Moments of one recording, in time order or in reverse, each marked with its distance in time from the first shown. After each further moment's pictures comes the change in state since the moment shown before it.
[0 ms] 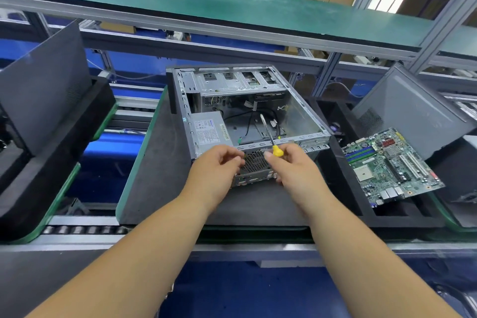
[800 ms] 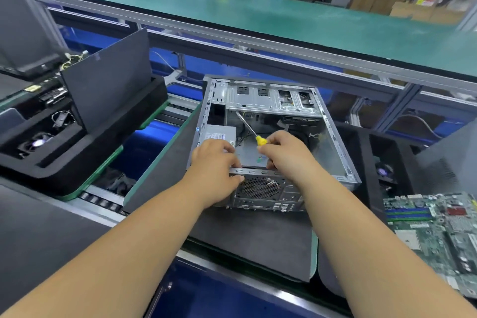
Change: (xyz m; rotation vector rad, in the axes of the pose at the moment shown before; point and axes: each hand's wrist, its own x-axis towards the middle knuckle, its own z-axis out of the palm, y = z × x) left_hand 0.049 0.004 0.015 1.042 0.191 0.205; right_hand 0.122 -0.032 -0.007 -0.228 -0.381 -0.106
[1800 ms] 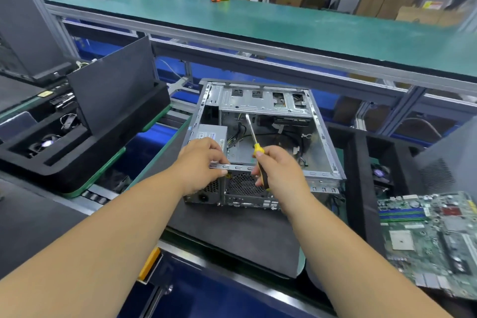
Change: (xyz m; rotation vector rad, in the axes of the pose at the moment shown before) left_hand 0.003 -0.007 -0.005 -0.119 -0.077 -0.022; right_hand -0.040 0.033 0.002 0.394 0.000 -0.038
